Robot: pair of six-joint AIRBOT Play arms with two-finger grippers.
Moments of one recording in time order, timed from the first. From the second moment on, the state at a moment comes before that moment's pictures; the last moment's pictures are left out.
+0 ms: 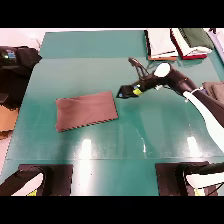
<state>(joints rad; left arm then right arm) -0.07 -0.99 1.41 1.27 -1.04 -1.52 0.33 -1.55 1.30 -0.83 1.06 1.33</state>
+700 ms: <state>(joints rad) -0.13 -1.05 1.40 1.20 -1.03 -1.51 0.51 -1.92 1.45 -0.50 0.97 1.29</state>
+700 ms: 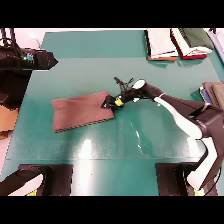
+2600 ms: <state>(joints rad) -0.40 -1.06 1.40 1.12 -0.94 -1.54 -0.76 -1.44 1.77 -0.96 1.04 1.19</state>
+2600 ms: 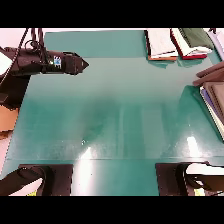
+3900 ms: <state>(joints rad) -0.40 -1.06 1.40 1.12 -0.99 -1.49 -1.20 -1.03 1.21 -1.35 1.18 1.13</state>
